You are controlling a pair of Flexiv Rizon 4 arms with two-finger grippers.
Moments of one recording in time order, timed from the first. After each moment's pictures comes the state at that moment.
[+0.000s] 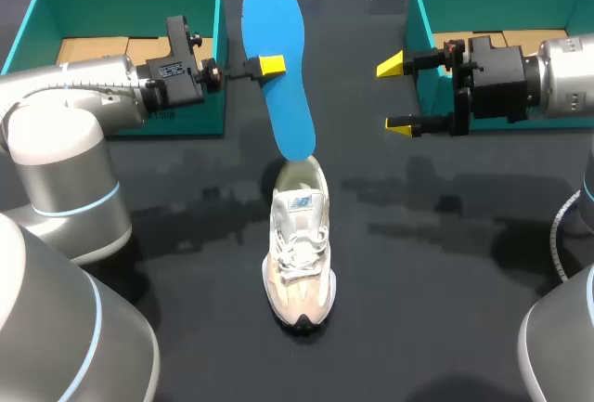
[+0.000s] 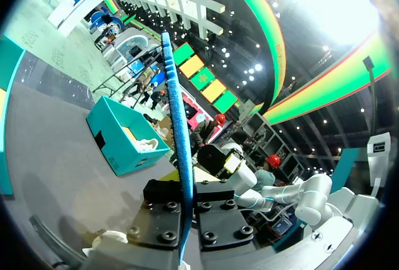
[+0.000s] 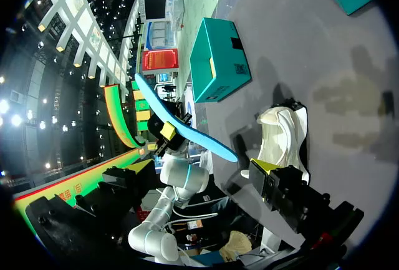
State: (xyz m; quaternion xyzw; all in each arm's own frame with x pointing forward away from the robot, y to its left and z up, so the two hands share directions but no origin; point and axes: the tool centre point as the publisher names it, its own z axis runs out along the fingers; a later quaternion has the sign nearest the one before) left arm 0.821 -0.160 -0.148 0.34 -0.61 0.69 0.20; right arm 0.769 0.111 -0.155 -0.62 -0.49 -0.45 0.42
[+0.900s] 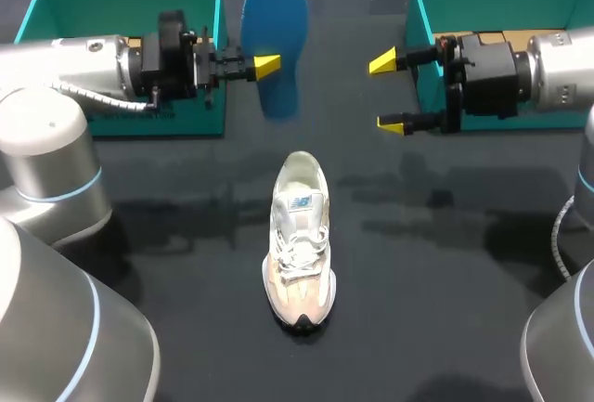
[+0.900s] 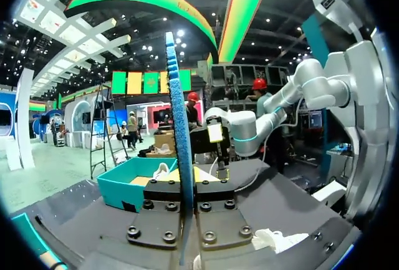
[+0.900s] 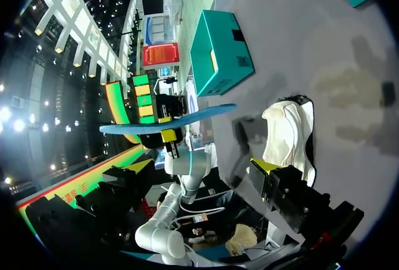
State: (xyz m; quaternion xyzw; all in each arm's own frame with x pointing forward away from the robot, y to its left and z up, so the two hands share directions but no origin) left arm 0.819 -0.153 -0.138 0.00 -0.70 0.71 -0.06; right arm 0.772 0.121 -0.152 -0.61 -0.49 -0.43 0.45
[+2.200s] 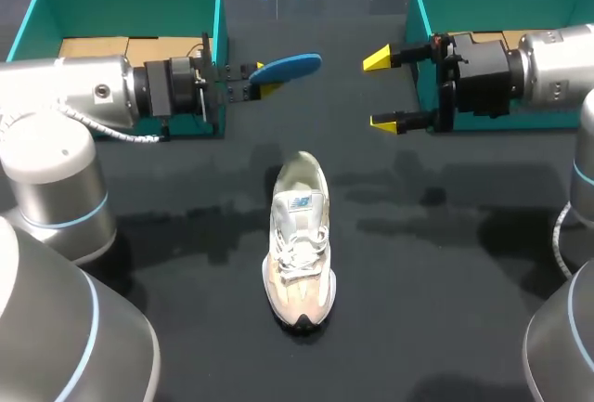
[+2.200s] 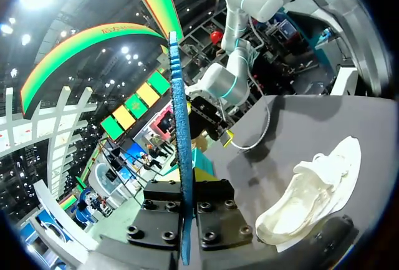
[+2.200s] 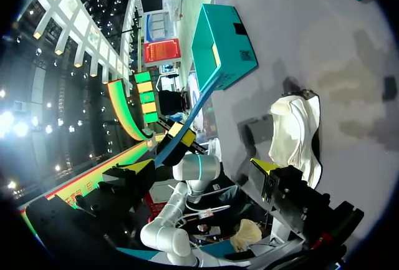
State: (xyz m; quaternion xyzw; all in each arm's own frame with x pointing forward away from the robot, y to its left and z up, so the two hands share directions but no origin) left arm 0.811 -0.156 -0.159 -0.22 -0.69 0.62 -0.30; right arm 0.773 0.129 -0.150 -0.60 -0.48 -0.43 0.47
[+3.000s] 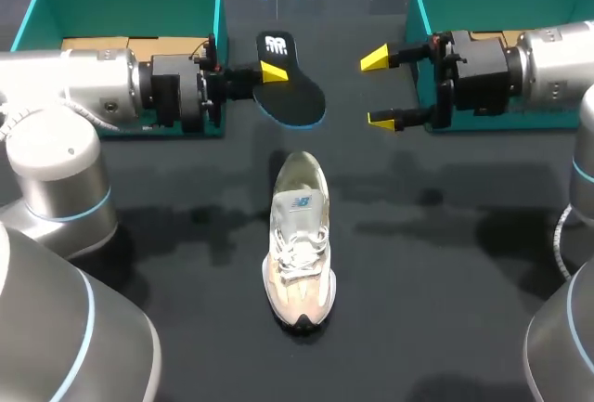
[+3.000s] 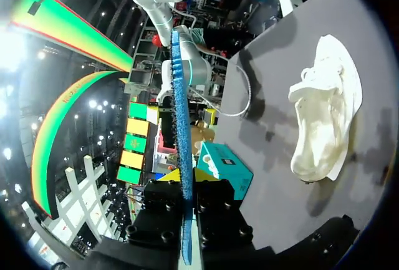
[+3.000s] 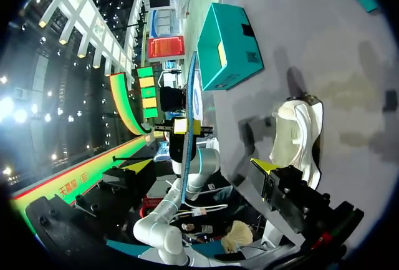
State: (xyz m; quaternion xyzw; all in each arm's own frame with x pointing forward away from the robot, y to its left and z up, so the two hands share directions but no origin) left arm 0.821 -0.161 -0.159 -0.44 -0.59 0.49 -0.48; right arm 0.769 0.135 -0.145 -0.58 -0.51 -0.44 0.46
